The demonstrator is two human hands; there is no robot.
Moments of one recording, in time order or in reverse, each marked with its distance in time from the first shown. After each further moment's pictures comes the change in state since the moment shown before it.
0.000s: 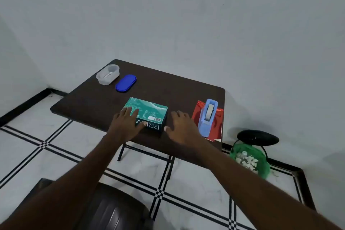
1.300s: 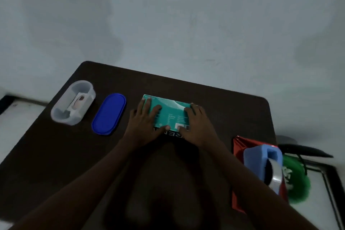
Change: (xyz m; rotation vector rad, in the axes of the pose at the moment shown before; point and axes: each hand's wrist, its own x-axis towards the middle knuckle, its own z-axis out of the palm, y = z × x) left_hand 0.399 -0.071 0.095 -0.012 -0.066 0.233; right_hand 0.383 0.113 0.097 0.072 -0.022 0.154
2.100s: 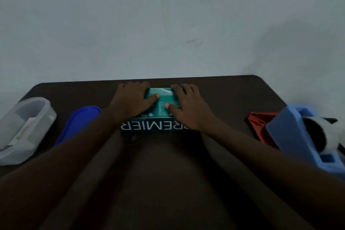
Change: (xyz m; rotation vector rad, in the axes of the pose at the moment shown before) left_hand 0.109 -0.038 0.006 0.113 0.260 0.340; right_hand 0.046 -0.013 0.059 -0.011 0.387 0.047
